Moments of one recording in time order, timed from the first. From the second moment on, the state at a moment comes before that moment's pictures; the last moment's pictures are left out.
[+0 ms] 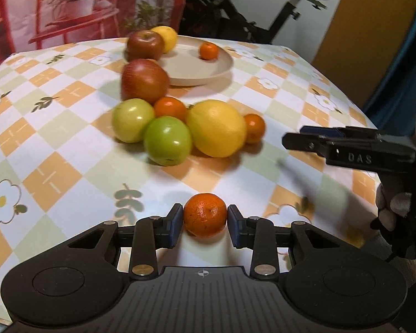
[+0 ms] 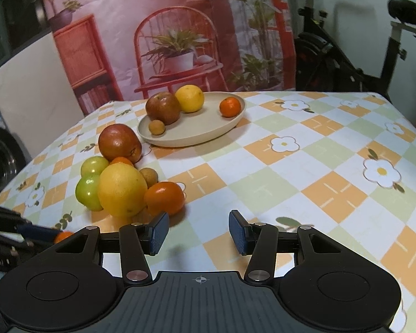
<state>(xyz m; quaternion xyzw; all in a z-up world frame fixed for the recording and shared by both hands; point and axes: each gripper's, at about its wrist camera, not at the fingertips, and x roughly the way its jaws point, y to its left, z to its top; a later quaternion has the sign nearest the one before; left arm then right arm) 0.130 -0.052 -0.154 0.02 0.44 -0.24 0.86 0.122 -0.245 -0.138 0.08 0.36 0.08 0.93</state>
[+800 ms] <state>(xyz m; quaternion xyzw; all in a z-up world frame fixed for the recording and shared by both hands) 0.137 -0.052 -0.160 0.02 0.44 -0.23 0.87 0.167 -0.220 -0.152 -0.06 0.35 0.24 0.90</state>
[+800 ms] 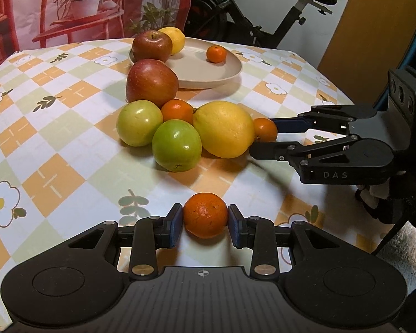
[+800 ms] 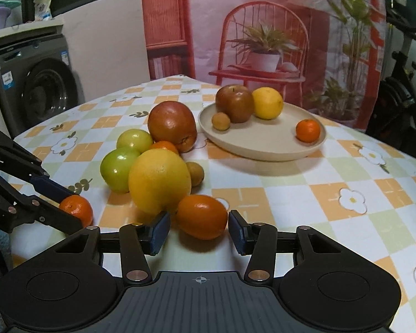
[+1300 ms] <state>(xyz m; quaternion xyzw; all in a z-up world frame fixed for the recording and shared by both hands) 0.137 -0.052 -0.159 0.02 0.43 -0.23 0.87 0.156 -0.240 -0.152 0.00 0.33 0.20 0.92</state>
